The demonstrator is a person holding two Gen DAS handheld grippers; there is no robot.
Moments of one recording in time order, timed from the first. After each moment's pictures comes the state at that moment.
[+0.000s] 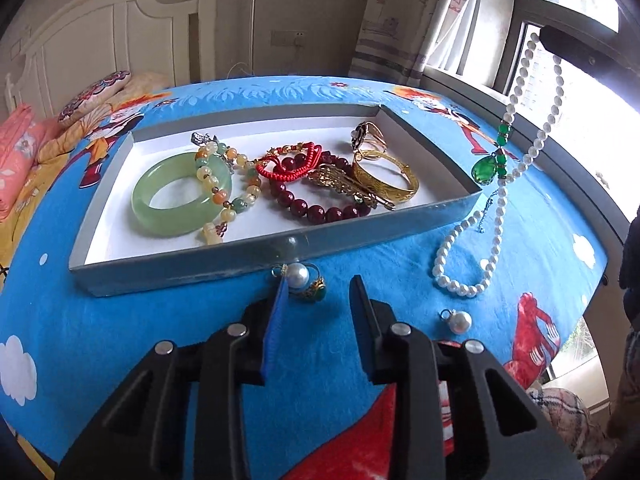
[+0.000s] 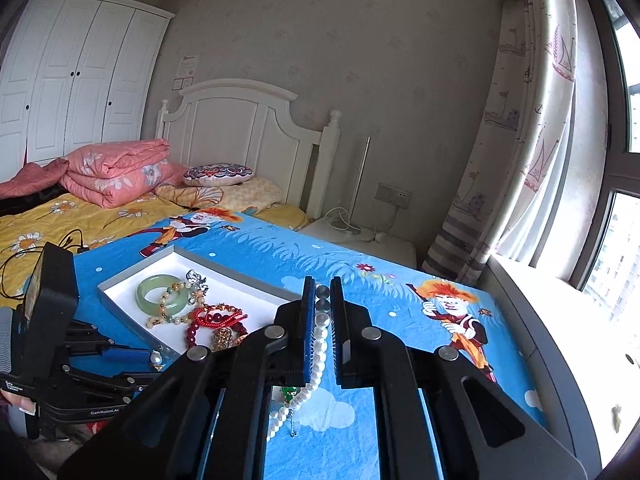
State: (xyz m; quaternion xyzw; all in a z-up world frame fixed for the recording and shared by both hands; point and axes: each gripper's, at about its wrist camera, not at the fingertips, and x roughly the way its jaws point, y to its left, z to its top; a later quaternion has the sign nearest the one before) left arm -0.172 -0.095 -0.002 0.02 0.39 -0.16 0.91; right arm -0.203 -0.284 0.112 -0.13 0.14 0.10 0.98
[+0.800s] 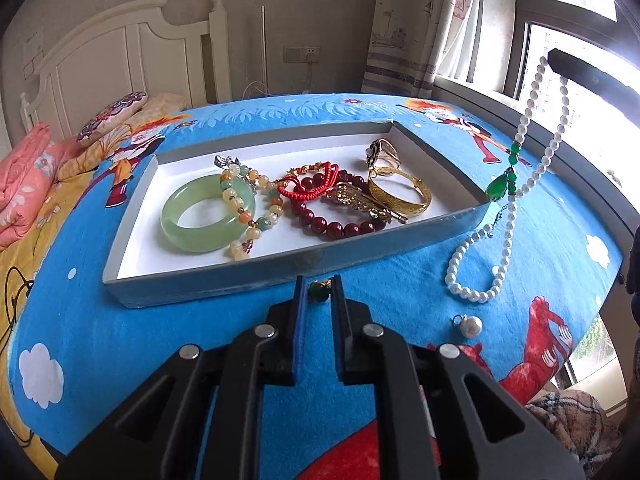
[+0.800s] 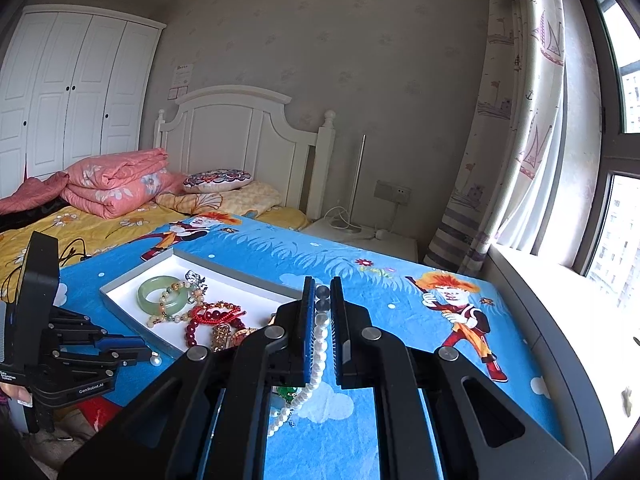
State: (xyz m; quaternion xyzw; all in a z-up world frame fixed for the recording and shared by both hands) left arm -0.183 -0.088 0.010 0.04 0.35 -0.14 0.93; right arm -0.206 -0.298 0.106 -0.10 0.14 0.11 0.98
